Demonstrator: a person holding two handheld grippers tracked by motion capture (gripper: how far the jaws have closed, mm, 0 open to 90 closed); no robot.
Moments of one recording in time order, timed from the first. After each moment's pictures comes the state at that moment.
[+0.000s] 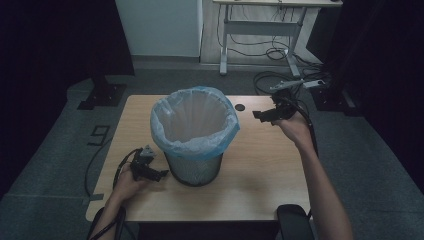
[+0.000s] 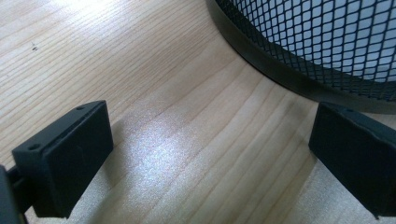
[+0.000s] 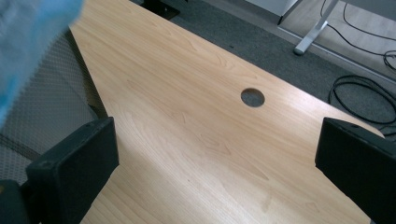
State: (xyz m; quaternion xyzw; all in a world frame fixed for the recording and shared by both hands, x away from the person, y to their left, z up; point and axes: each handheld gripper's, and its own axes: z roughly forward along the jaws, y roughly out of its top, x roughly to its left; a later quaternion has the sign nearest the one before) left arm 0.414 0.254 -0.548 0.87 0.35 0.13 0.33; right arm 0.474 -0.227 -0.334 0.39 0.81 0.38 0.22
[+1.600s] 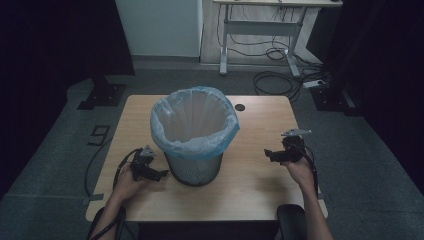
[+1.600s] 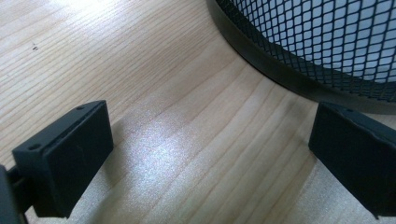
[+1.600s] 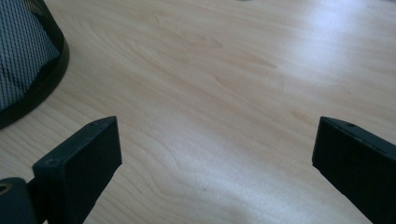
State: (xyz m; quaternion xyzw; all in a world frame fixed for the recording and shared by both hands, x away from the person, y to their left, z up) left arm 0.414 0.254 -0.548 0.87 0.35 0.13 0.33; right arm 0.421 -0.278 -0.478 0.46 0.78 0.36 0.21
